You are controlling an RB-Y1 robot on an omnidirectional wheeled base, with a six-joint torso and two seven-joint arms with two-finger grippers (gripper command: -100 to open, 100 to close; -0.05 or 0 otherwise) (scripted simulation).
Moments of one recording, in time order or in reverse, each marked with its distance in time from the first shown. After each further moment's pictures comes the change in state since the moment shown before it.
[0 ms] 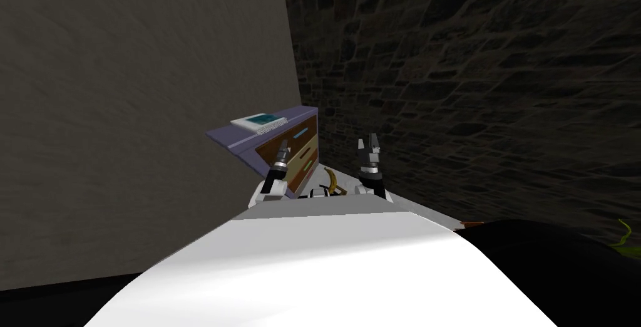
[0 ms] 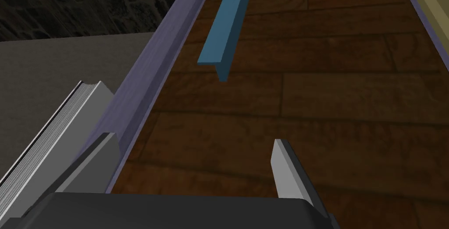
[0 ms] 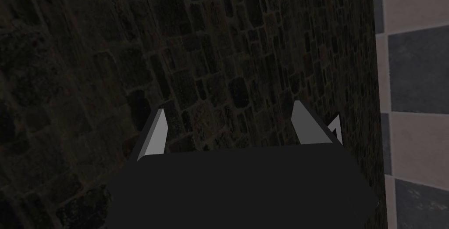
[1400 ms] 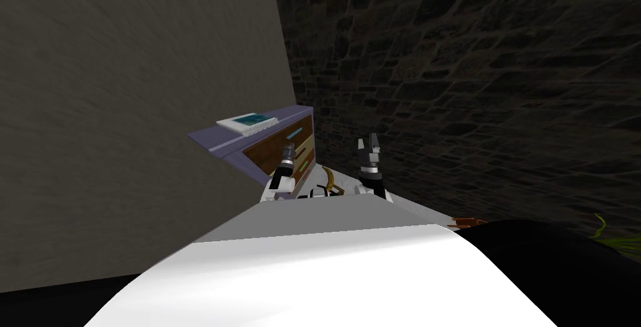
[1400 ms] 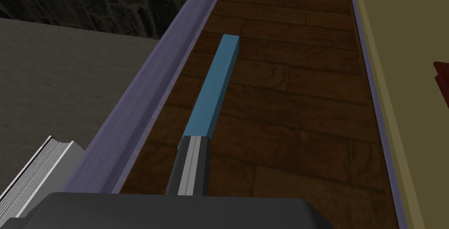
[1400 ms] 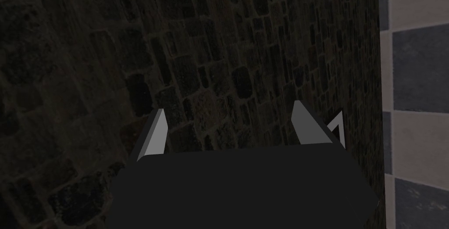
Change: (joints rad) left arm -0.021 -0.156 -0.030 -0.001 0.006 0.086 0.015; right arm -0.001 0.000 0.000 0.000 0.000 0.000 0.000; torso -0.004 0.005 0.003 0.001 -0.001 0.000
